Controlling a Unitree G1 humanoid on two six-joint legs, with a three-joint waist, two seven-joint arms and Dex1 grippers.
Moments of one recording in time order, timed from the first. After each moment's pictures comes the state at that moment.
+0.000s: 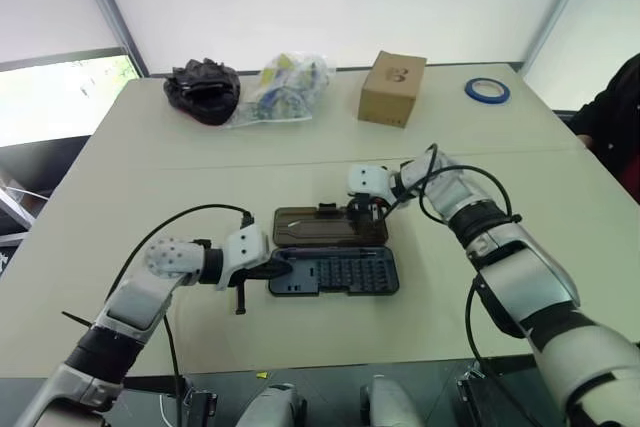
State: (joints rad) left arm -0.25 0.67 -0.25 -0.06 -0.18 0.19 -1.11; right arm -1.05 -0.39 0.45 0.97 -0.27 -0.11 1.11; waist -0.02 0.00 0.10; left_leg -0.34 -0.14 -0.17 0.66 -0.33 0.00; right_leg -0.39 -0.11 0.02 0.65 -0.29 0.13
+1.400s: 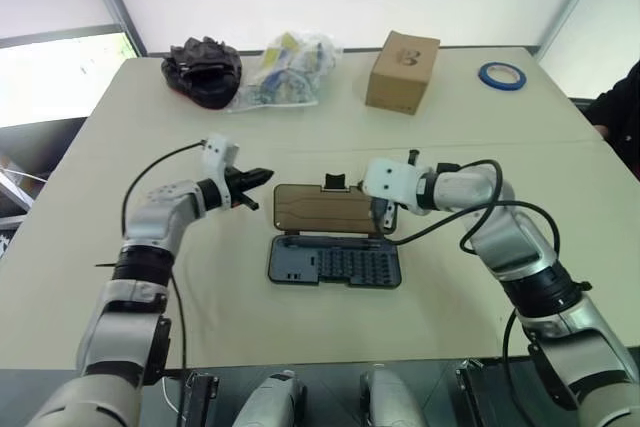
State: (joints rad) left arm -0.73 0.43 -0.02 0.62 -0.34 0.35 -0.88; right arm -0.64 -0.60 0.31 -0.13 -0.25 0.41 0.94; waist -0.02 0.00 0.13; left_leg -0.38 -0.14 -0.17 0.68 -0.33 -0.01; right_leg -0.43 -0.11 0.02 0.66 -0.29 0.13
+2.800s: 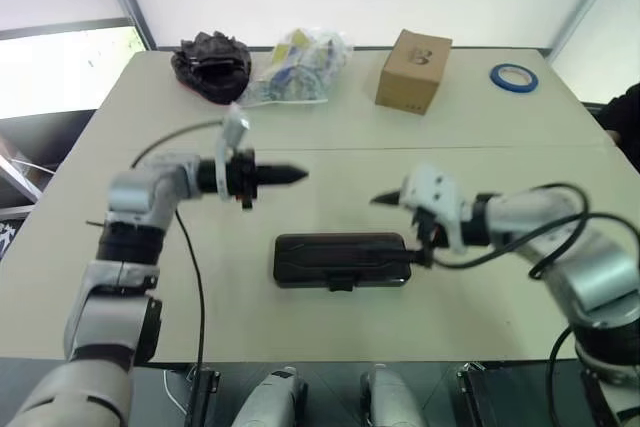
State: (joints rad) left arm -0.89 0.49 0.01 0.38 -0.54 0.73 -1.29; right arm -0.40 -0.75 0.17 -0.62 0.36 0.91 0.93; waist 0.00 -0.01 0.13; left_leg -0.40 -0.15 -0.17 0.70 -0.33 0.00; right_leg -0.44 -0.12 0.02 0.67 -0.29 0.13
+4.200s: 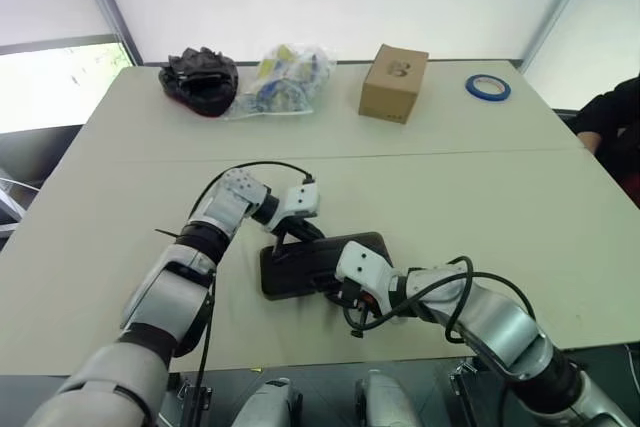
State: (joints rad) left arm -0.90 0.30 -0.34 0.86 0.11 -0.09 -1.45; right arm -0.31 -0.55 0.48 -0.61 0.23 1.13 0.63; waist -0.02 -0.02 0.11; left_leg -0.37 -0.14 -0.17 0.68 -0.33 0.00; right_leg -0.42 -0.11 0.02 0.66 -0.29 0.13
